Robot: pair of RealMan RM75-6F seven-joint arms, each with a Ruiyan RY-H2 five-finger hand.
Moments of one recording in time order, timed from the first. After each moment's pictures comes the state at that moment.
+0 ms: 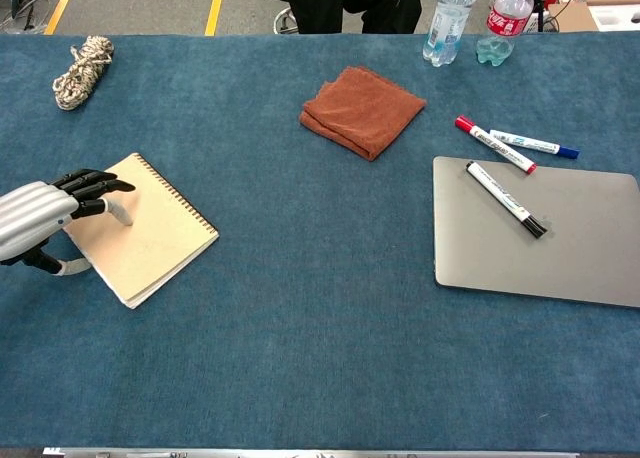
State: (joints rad) left arm -0.39 -1.51 0.20 -0.96 1.77 1.27 -0.32; right arm 0.02 -1.10 0.07 -1.62 -1.55 1.59 -0.06
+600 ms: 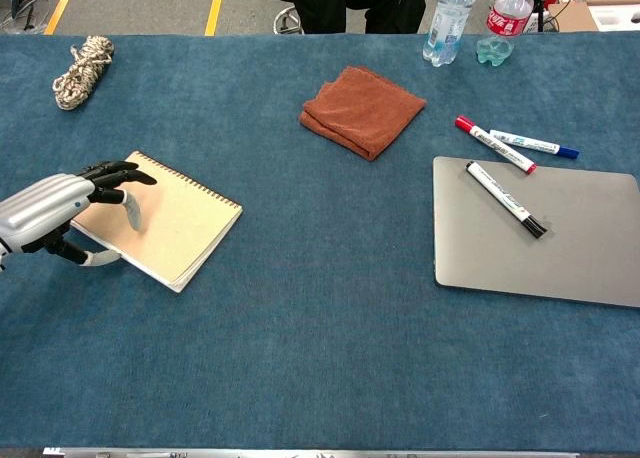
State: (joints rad) left arm -0.42 -1.52 0.17 -1.04 1.74 1.26 -0.47; right arm 0.01 -1.10 0.08 -1.61 -1.55 1.61 -0.05
